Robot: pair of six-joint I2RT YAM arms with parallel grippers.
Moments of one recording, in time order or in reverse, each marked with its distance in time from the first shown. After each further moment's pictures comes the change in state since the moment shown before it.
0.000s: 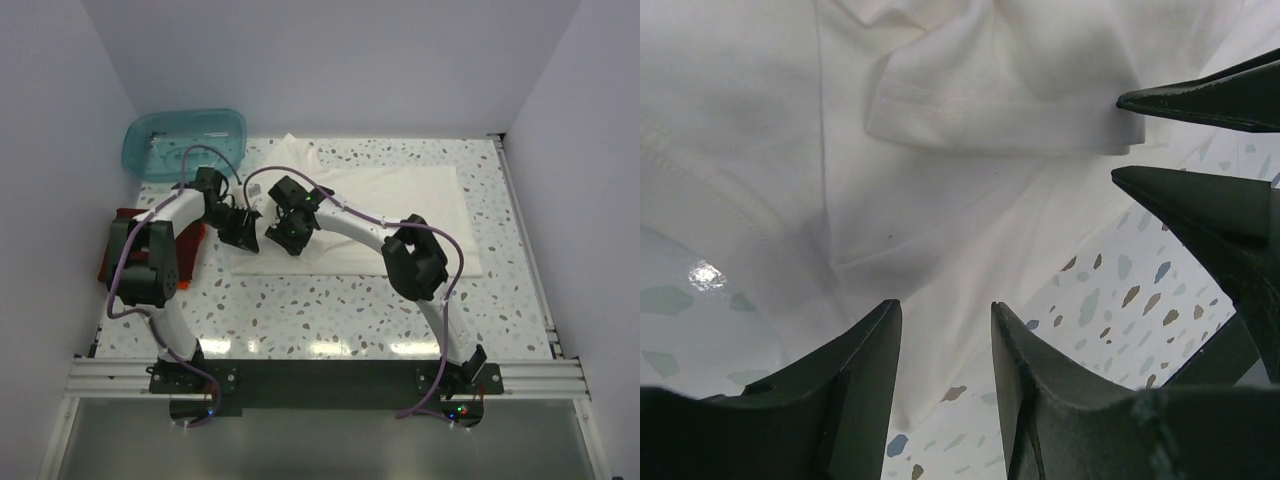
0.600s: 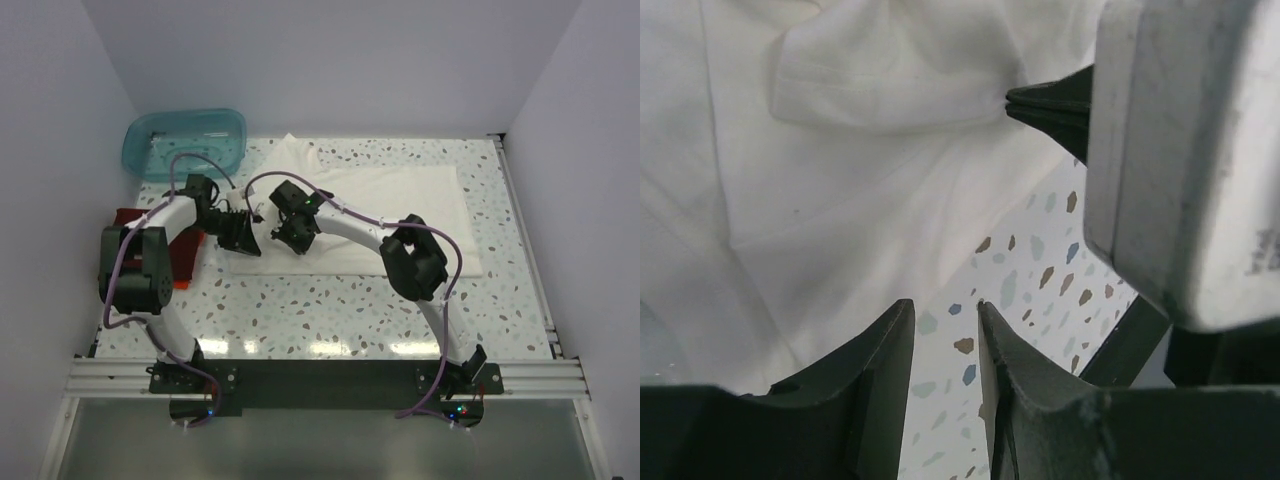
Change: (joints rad) left arm 0.051 -0.051 -0.074 0.008 0.198 -0.036; right arm 0.000 0.000 -0.040 0.013 0.044 -0.013
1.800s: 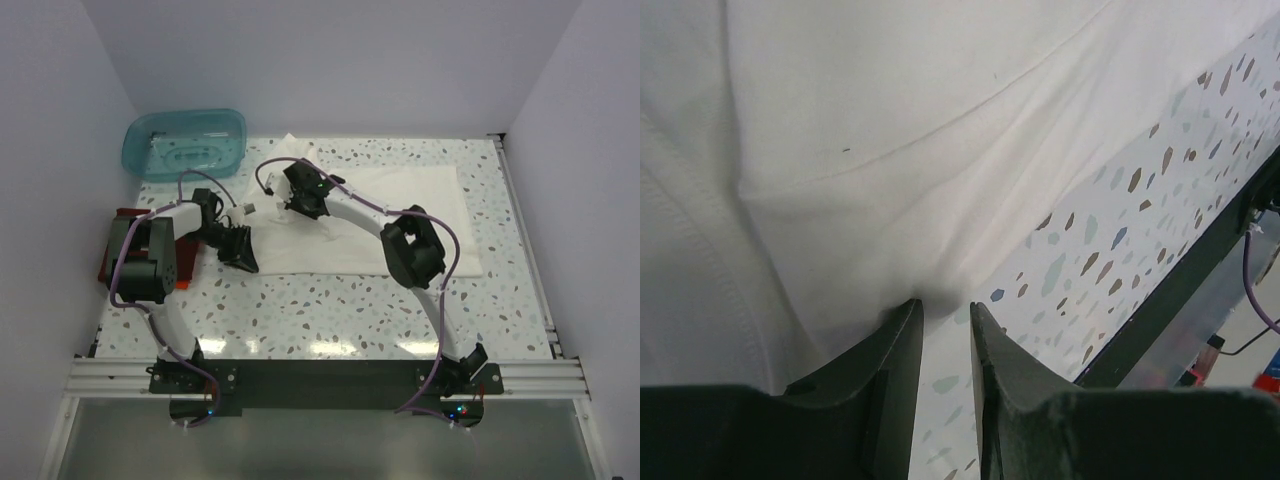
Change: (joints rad) left arm 0.003 0.078 -0.082 0.015 -0.065 -0.037; right arm -0.121 0.099 0.114 0.187 0.249 -0.259
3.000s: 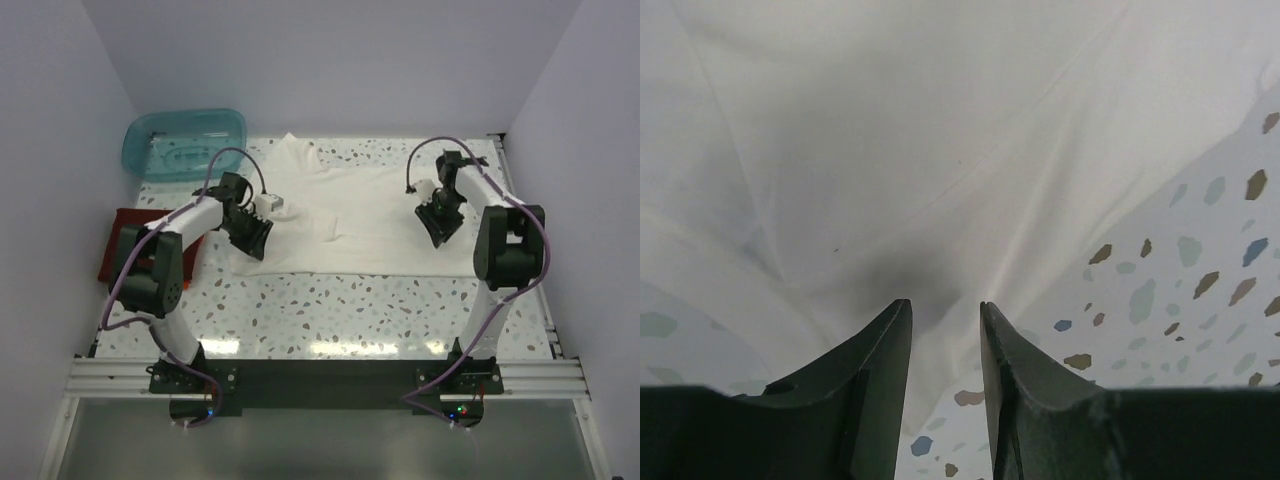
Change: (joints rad) left arm -0.206 -0.099 0.096 0.019 -0.326 0.178; right arm -0.697 -0.393 -0.434 -0.521 -0.241 -0.012
